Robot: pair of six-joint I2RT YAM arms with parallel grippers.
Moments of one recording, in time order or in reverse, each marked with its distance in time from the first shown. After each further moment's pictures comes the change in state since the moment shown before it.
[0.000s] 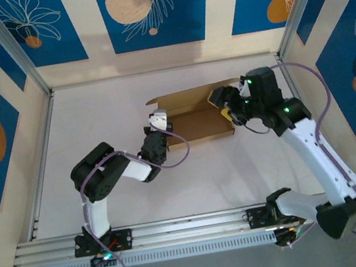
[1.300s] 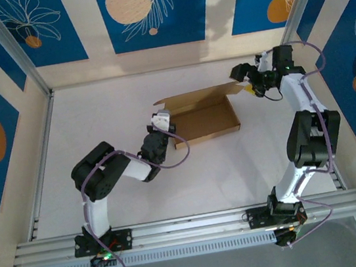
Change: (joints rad) left arm 0.021 0.011 0.001 0.003 0.154 -0.035; right arm -0.512 0.608 0.153 0.205 -0.457 -0.617
